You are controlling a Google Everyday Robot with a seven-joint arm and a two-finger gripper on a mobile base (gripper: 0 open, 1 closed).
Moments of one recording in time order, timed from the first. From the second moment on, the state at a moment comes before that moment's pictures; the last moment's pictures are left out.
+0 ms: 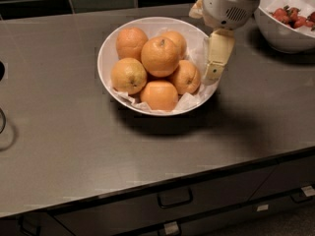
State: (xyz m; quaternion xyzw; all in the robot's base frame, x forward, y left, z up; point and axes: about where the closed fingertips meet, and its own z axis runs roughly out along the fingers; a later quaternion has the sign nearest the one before) arm 0.551 -0.104 0.980 -0.71 0.67 -0.01 0.20
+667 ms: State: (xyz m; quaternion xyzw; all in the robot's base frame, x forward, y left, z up) arm 0.573 -0.057 0.981 -0.75 0.63 0.01 0.21
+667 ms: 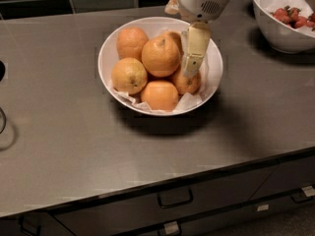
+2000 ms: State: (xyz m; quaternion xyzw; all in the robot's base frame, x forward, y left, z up) arm 0.569 -0.022 0.964 -0.76 0.62 0.05 0.19
